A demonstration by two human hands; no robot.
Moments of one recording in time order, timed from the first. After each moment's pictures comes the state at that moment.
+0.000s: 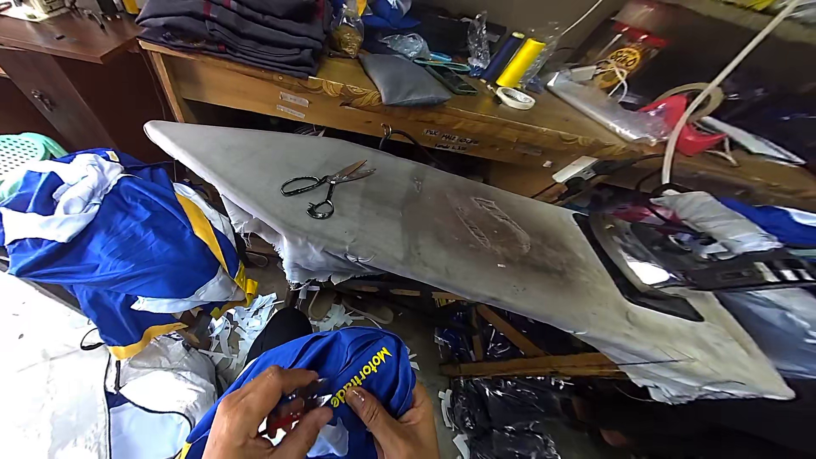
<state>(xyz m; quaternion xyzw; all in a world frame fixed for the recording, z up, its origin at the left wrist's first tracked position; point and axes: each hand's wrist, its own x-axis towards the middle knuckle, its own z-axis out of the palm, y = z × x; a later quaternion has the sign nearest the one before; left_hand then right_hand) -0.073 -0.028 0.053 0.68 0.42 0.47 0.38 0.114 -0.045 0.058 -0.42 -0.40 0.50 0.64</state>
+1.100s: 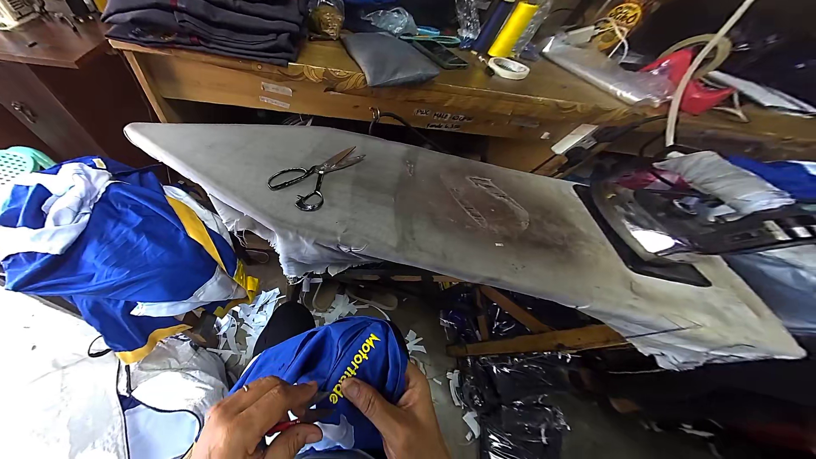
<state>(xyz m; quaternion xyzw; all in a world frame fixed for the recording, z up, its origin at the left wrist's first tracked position) -0.091 -0.027 0.057 0.77 0.38 0.37 0.35 0.124 -0.040 0.053 -0.41 -0.43 0.51 0.62</state>
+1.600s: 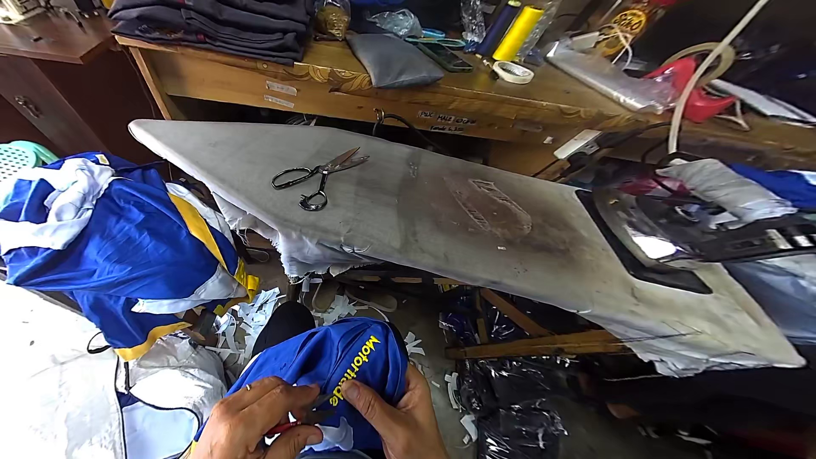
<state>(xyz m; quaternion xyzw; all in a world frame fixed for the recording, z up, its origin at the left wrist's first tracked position) -0.092 -0.027 0.057 0.77 0.38 0.37 0.36 0.123 -0.040 0.053 -0.41 -0.44 0.51 0.61</state>
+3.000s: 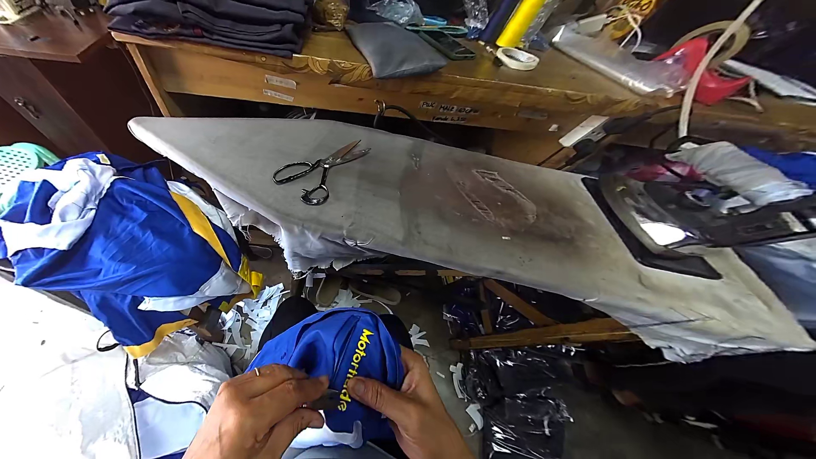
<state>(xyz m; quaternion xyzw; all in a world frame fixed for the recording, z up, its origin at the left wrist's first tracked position) -0.100 -0.010 0.052 0.82 0.30 0.38 0.29 0.133 -0.033 0.051 -0.37 -0.44 0.59 0.56</state>
